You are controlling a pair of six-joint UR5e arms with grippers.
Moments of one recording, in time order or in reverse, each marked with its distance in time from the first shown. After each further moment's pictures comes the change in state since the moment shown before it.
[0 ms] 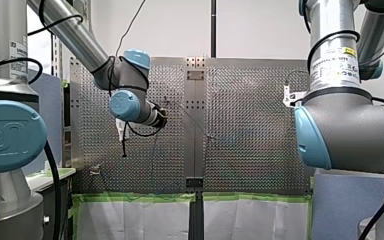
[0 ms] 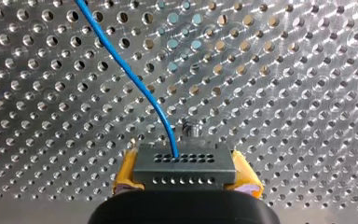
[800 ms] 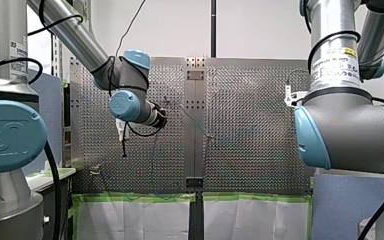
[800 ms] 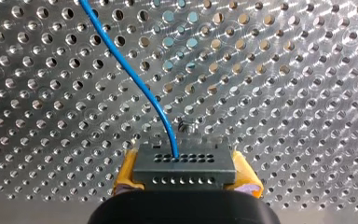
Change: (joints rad) left arm 0.001 0.000 0.000 0.000 0.000 0.000; right arm -0.013 0.003 -0.008 -0.001 -0.031 -0.002
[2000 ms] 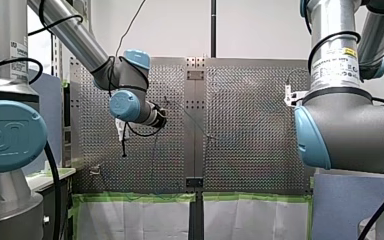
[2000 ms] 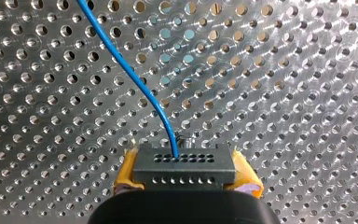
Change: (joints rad) left arm 0.004 0.000 0.000 0.000 0.001 0.000; right arm -0.002 0.010 -0.015 0.003 -0.045 0.002
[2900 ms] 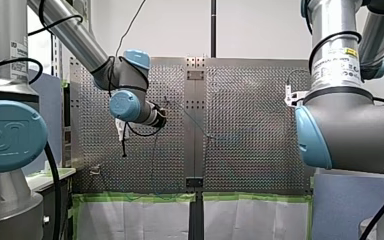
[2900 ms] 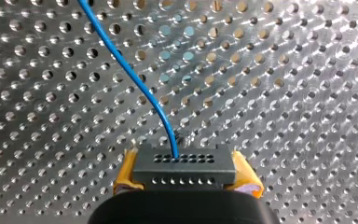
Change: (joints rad) left arm 0.002 0.000 0.000 0.003 -0.001 -0.002; right arm 0.001 0.007 -0.008 -0.007 0.000 -0.004
